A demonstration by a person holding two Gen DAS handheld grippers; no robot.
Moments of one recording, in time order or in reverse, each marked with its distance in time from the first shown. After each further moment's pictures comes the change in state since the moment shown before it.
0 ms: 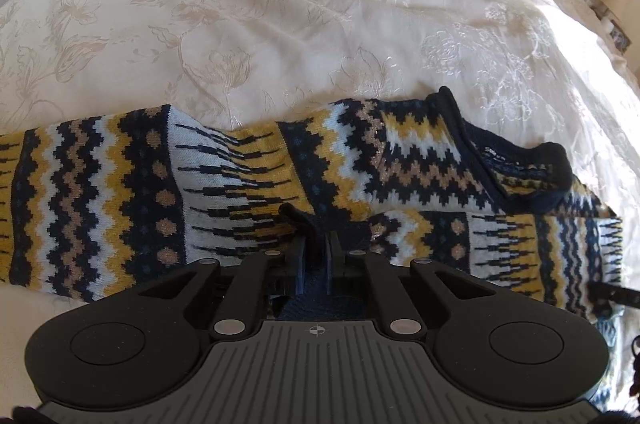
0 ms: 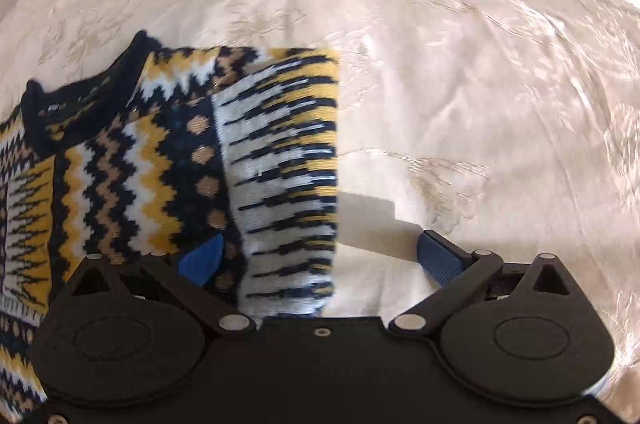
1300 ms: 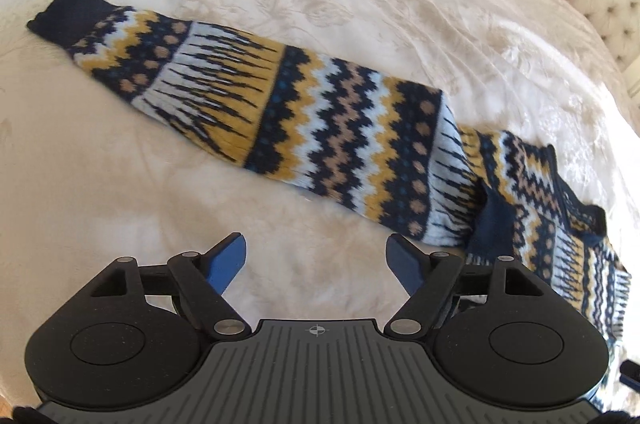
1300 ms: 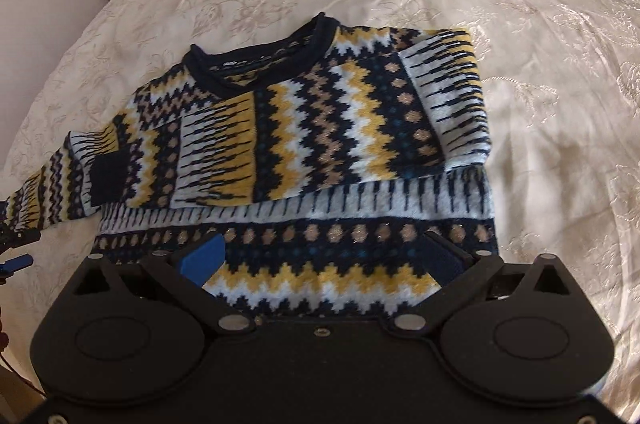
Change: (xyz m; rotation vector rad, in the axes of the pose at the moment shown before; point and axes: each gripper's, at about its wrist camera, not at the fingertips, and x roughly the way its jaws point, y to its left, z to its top) left arm -0.082 0.157 -0.075 -0.353 -0.088 0.069; right arm -0.103 0.105 -0.088 -0.071 -0.011 0.228
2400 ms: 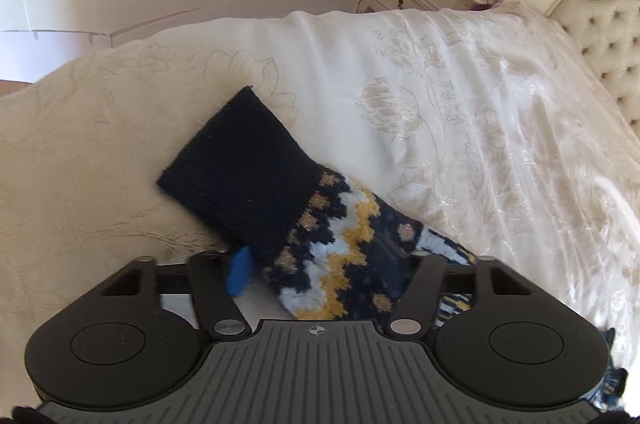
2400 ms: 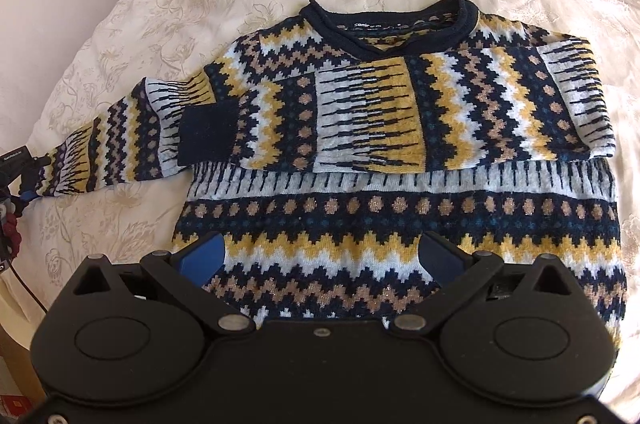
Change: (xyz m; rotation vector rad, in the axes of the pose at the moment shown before) left arm 0.027 0.153 0.119 -0.216 -0.130 0.095; right arm 0.016 0.114 -0.012 -0.082 0.048 0.022
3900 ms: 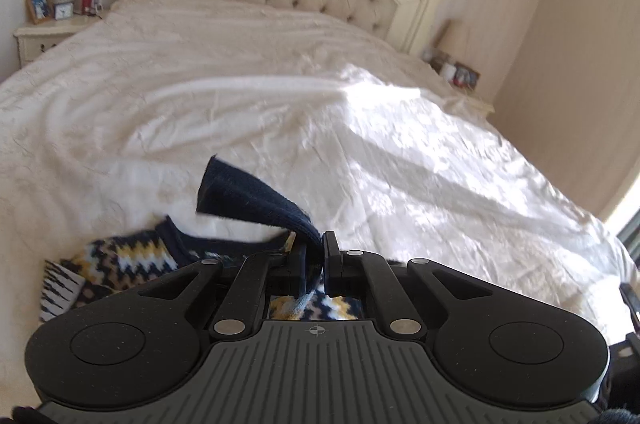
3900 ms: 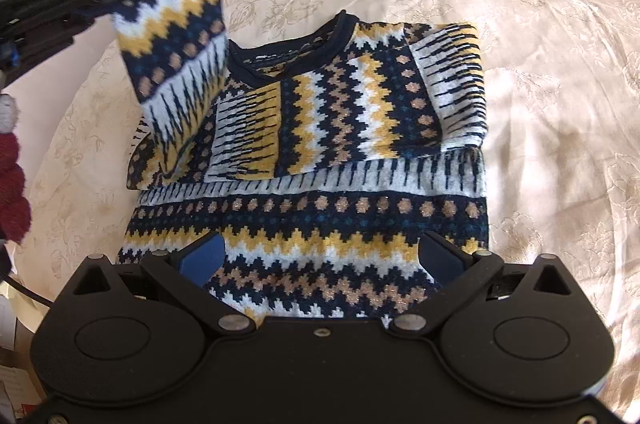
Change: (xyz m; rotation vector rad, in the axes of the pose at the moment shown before) left arm -0.142 -0.412 -0.267 0.728 -0.045 -0.636; right arm -0.052 -0.150 -0.014 0.073 -0.049 0.082
